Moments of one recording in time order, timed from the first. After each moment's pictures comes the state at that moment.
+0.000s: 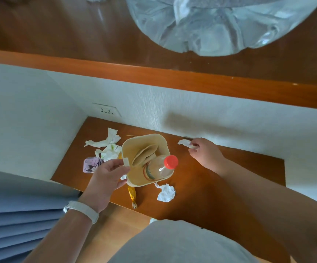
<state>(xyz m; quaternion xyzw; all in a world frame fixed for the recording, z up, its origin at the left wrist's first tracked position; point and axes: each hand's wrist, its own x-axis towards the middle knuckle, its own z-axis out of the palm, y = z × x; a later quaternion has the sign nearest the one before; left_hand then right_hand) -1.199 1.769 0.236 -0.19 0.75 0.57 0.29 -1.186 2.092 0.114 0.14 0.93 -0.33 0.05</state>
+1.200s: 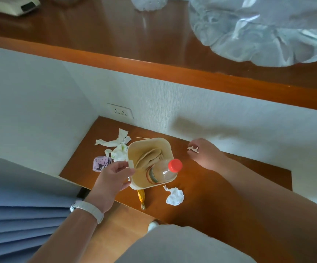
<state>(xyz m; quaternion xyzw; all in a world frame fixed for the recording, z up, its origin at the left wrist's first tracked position) -1.201 1.735 0.233 -0.18 0.75 0.57 0.28 -1.203 2.054 0.157 0.08 0.95 -0.29 0.10</state>
